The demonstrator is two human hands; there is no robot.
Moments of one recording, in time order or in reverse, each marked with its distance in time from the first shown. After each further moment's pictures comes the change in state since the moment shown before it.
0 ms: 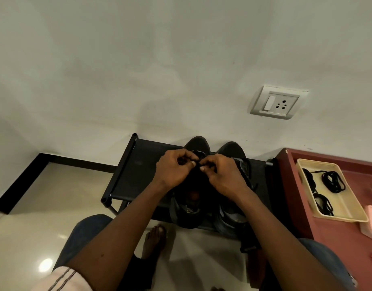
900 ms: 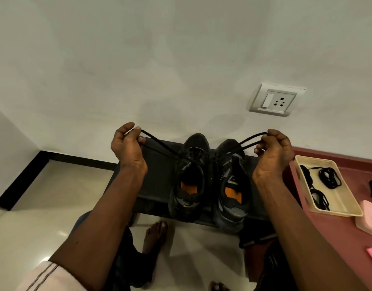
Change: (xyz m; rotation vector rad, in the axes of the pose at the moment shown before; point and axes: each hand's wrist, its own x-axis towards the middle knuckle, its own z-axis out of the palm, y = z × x) left_hand 0.012 0.004 -0.067 -1.054 0.781 -0.200; right_hand 0.001 0.010 -0.061 1.174 0.940 0.247
